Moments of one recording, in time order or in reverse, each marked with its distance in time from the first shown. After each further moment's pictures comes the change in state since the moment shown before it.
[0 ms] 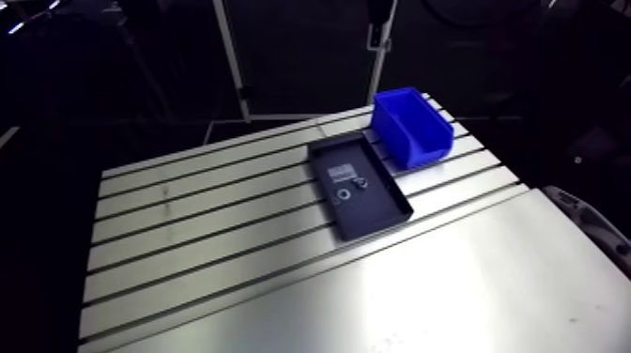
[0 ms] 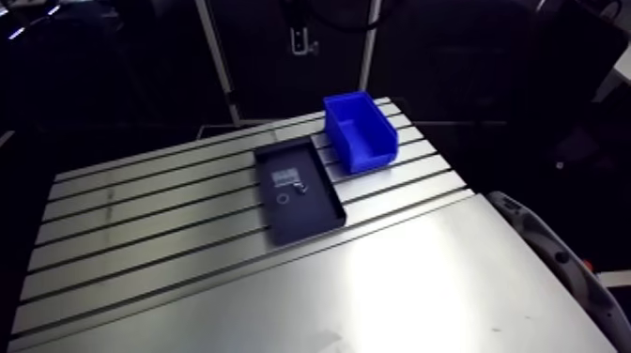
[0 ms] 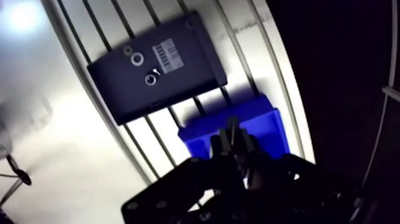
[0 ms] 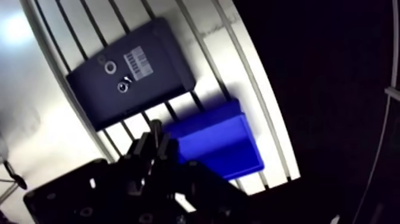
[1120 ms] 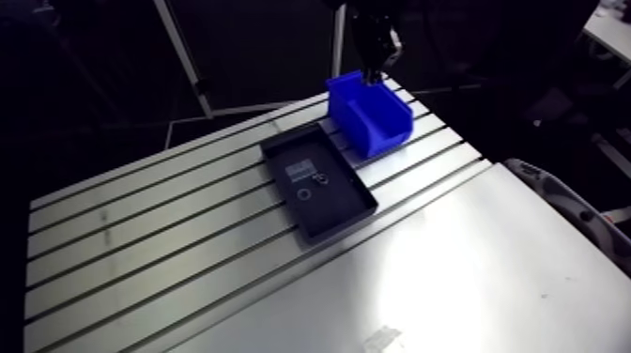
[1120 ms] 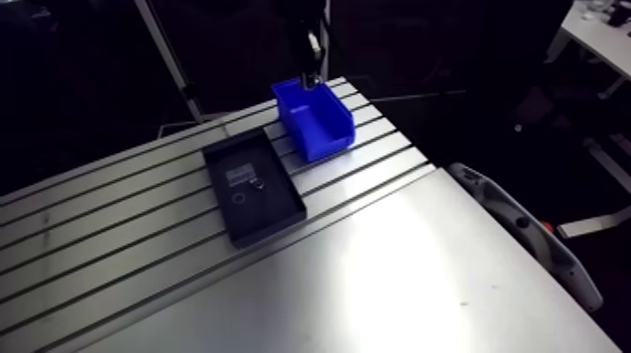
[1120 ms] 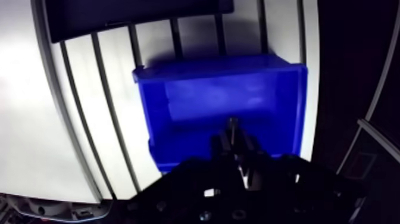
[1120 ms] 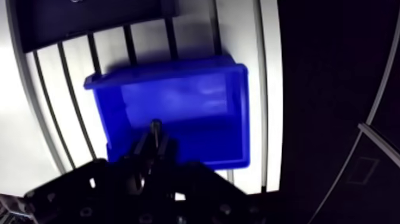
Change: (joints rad) arm -0.136 0.058 0.234 -0.382 -0.029 -0.415
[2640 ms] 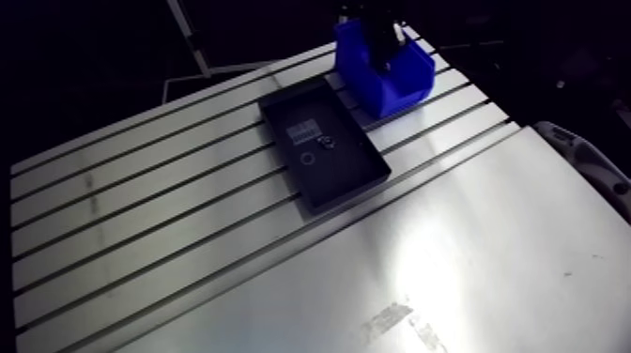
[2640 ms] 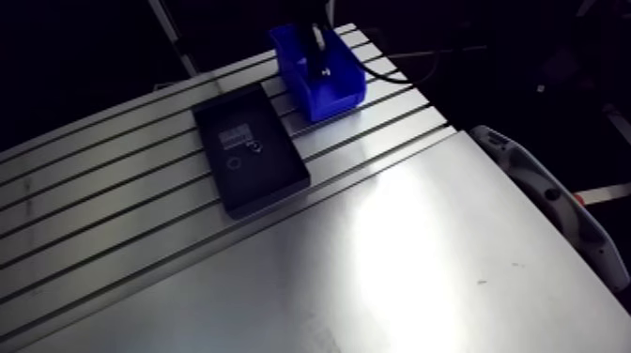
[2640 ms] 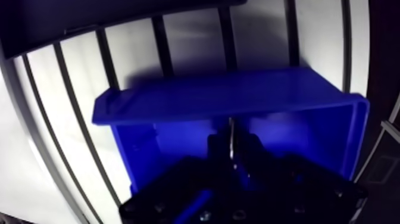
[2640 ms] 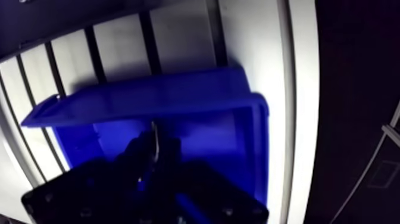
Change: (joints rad) arm 0.012 0.139 0.007 -0.088 -0.050 0.050
